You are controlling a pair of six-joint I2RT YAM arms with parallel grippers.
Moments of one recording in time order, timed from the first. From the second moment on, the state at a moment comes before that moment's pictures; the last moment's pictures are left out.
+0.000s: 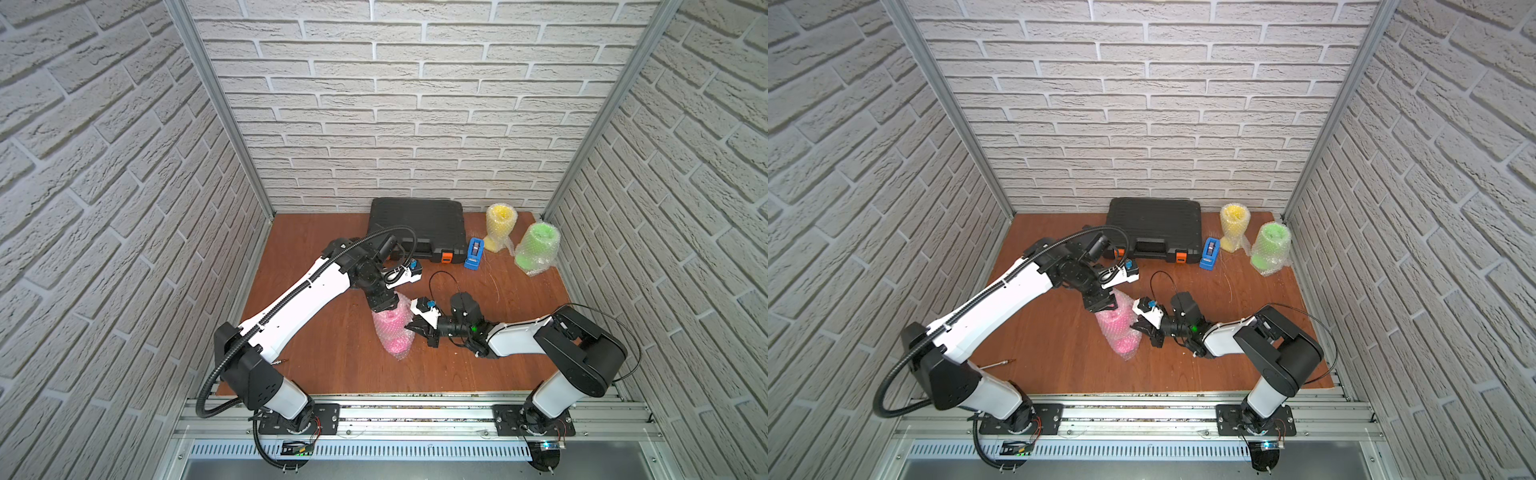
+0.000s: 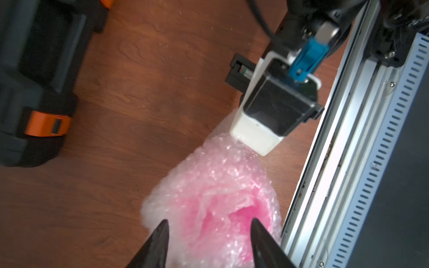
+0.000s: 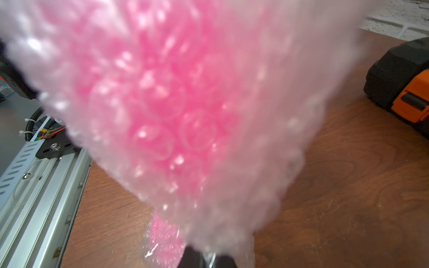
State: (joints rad) left arm -0.69 1.50 1.58 -1.25 0.19 0.53; right arm 0.65 1.63 0.49 0.69 -0.60 -0.13
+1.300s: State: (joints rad) left arm -0.66 1.41 1.46 -1.10 0.30 0.42; right arm 0.63 1.66 0.49 0.71 -0.64 -0.09
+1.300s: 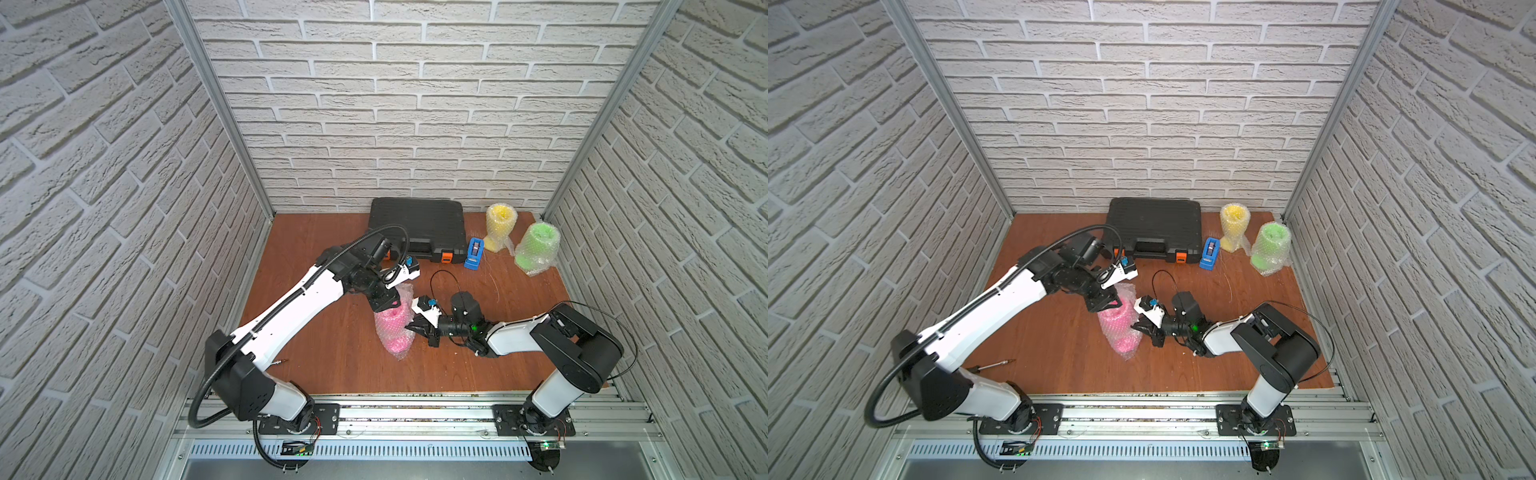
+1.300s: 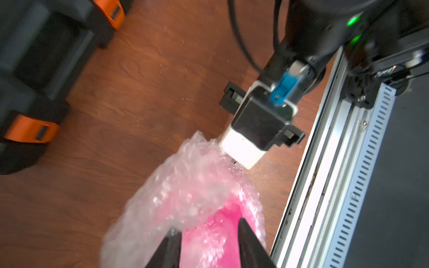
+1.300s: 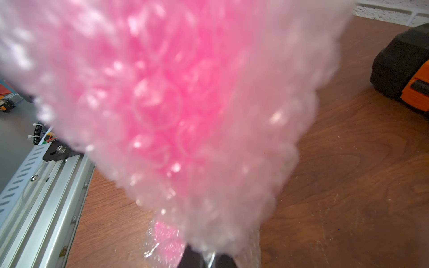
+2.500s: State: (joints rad) left arm -0.66 1.67 1.36 -1.13 0.43 0.44; right arm 0.60 1.66 0.49 0.72 -0.67 -0.06
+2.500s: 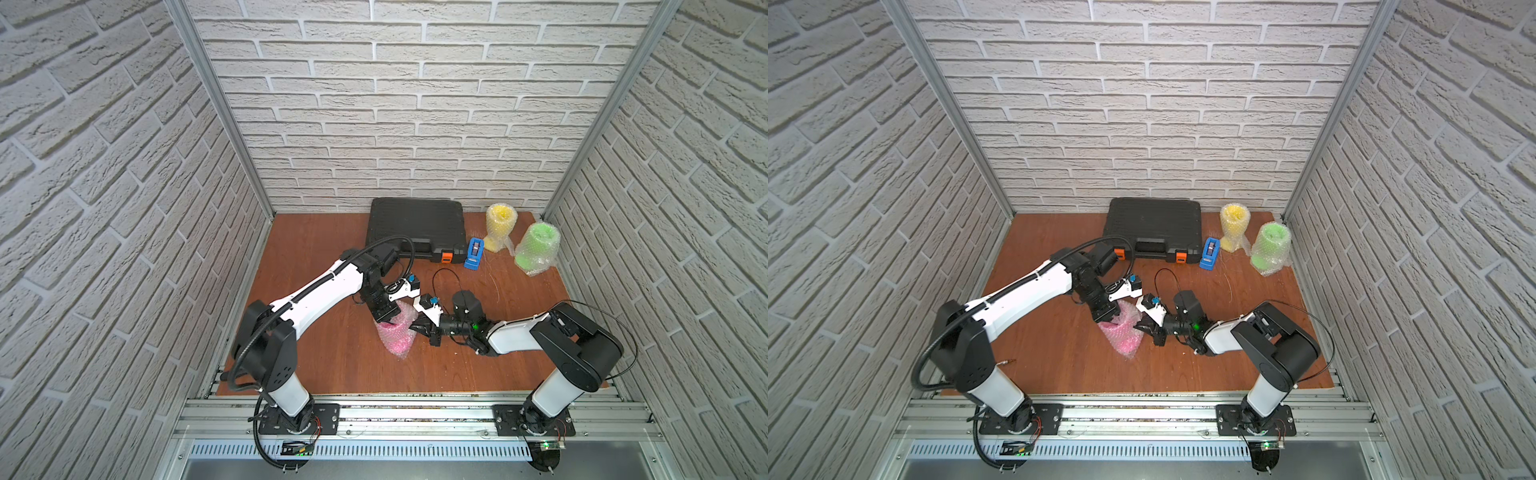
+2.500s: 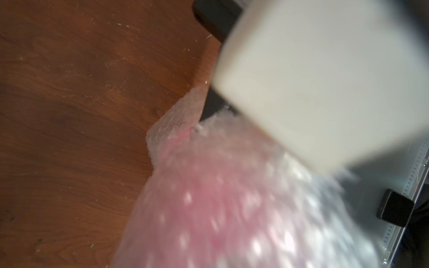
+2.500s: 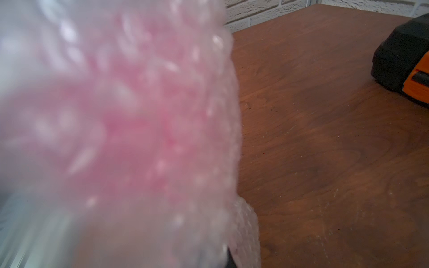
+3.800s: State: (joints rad) left arm -0.73 1.66 1.48 -1.09 0.24 0.30; right arm 0.59 1.68 0.49 0.73 -0.66 -0.04
